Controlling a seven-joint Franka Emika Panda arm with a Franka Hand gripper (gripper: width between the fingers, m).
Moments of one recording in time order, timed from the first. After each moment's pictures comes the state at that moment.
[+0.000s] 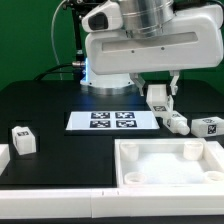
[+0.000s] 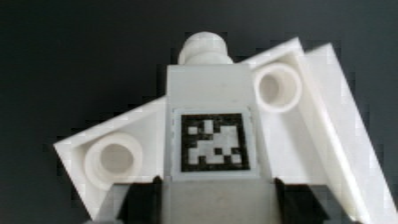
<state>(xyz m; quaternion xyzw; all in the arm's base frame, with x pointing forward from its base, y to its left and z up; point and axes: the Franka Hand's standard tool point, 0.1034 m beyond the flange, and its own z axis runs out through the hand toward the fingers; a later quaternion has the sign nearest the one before) 0.534 0.048 0.120 -0.97 0.21 0.07 0.09</state>
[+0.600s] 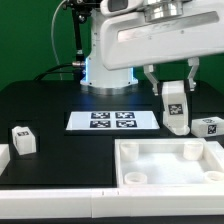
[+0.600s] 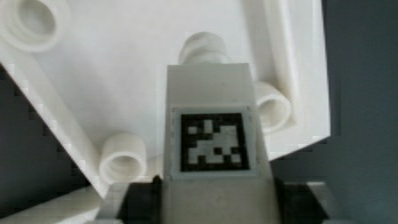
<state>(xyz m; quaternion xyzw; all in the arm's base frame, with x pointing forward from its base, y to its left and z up) 0.572 0.062 0.132 -0.97 0.17 -0.15 0.08</state>
